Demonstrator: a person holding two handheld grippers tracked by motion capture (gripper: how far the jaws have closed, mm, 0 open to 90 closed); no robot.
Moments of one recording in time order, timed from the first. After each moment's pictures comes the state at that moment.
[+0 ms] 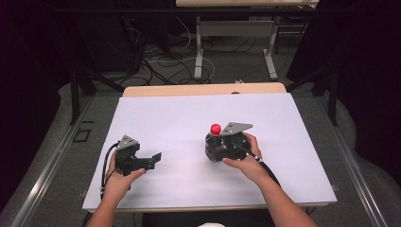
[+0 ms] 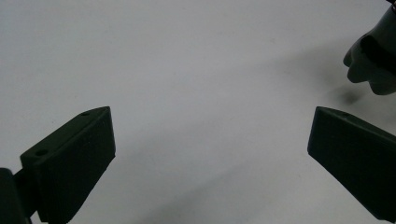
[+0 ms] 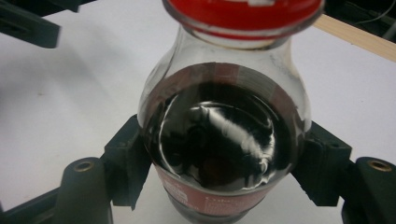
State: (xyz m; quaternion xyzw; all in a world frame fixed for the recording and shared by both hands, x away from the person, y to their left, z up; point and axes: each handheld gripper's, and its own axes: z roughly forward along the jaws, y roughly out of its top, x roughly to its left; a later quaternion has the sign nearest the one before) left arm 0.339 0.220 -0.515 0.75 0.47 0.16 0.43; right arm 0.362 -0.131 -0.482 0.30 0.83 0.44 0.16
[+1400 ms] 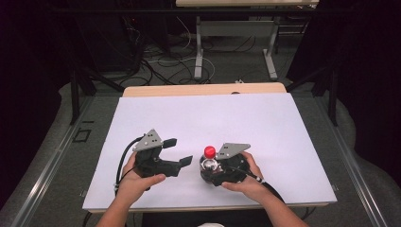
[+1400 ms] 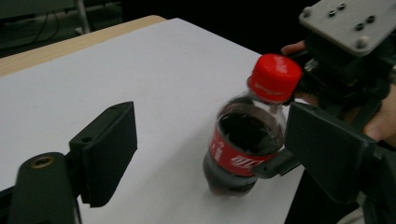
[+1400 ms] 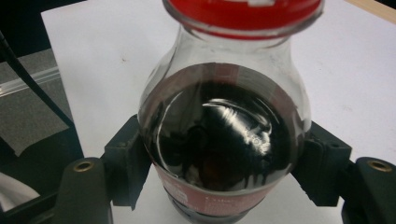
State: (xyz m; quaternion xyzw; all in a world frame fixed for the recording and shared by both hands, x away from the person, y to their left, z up) left arm 0.295 0.134 -0.423 0.80 0.28 0.10 0.52; right arm 0.303 -0.121 -0.483 0.24 0.86 0.43 0.11
